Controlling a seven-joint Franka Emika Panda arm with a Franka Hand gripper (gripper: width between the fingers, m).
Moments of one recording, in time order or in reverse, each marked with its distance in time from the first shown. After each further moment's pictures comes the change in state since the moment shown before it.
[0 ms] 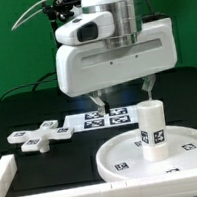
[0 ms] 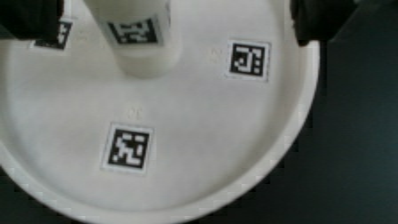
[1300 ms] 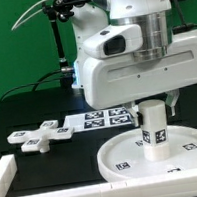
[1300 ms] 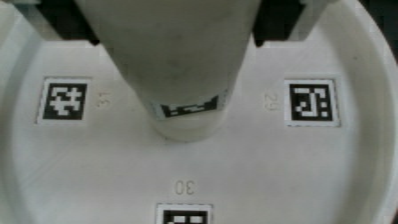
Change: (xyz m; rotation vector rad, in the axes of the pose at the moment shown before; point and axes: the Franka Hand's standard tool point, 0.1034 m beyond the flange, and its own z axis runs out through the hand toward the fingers) arm 0.062 -0.032 0.024 0.000 0.019 0.155
